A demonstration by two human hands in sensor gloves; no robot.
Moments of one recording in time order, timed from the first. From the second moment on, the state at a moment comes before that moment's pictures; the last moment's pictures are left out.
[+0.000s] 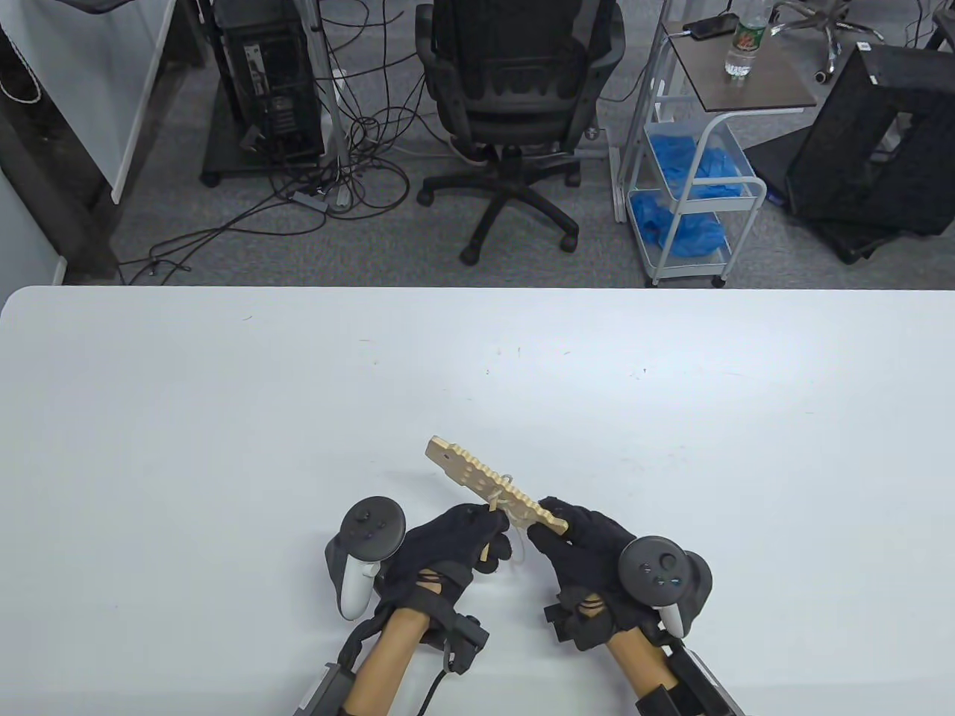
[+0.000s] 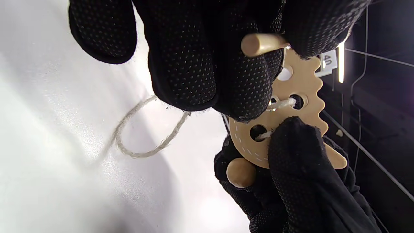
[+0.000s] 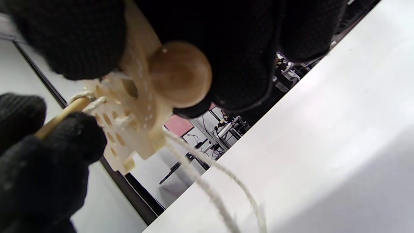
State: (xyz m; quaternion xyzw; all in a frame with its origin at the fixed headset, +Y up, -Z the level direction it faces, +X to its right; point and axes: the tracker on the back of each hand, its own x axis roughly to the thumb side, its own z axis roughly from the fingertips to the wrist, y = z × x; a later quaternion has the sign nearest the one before) left_hand -0.120 -0.742 -0.260 -0.13 -0.03 0.56 0.82; right_hand 0.143 -0.742 -0.248 0.05 -0.17 0.87 0.46
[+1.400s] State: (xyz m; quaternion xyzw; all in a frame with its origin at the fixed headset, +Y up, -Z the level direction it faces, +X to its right) left_hand -0.148 -0.753 -0.276 -0.11 -0.03 0.62 0.78; right_hand 0.222 -0.776 -0.266 -0.19 -0.11 0.73 0.64
